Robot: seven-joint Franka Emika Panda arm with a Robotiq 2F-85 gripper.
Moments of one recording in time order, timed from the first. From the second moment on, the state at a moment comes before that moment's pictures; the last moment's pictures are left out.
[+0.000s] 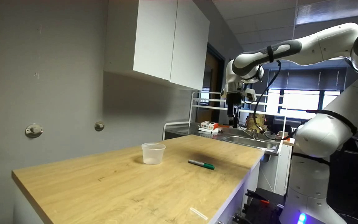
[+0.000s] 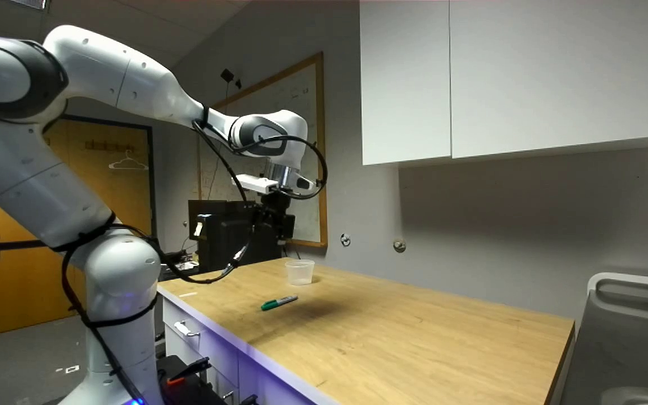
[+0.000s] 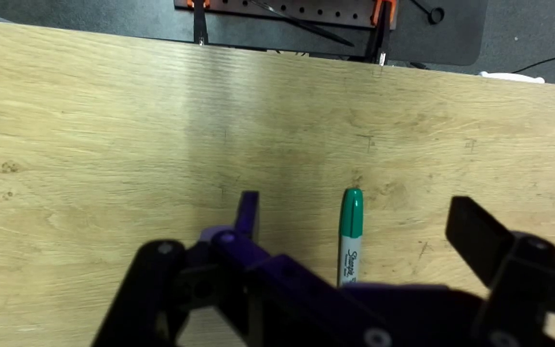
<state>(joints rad) -0.03 -0.65 -0.23 -2.50 0.02 1.69 -0.26</state>
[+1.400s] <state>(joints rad) -0.01 -0.25 0.02 -2.46 0.02 2.13 0.09</state>
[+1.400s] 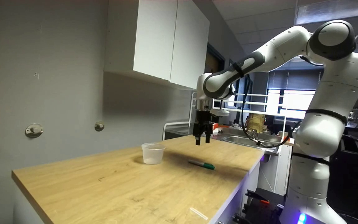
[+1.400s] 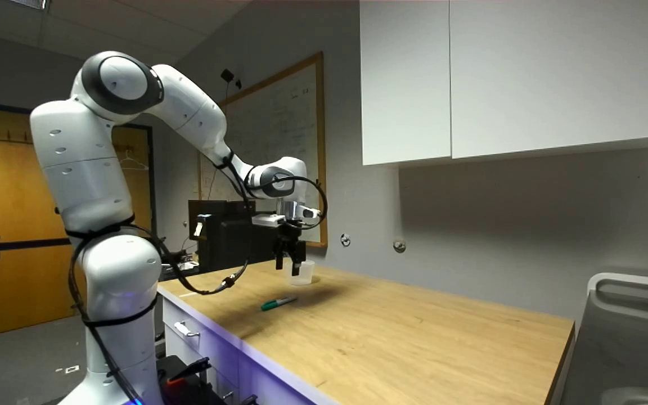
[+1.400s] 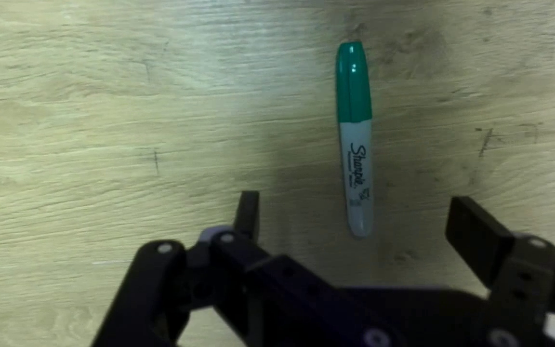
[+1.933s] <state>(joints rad) 0.01 -0.06 0.05 -2.39 -0.02 2.13 0.11</state>
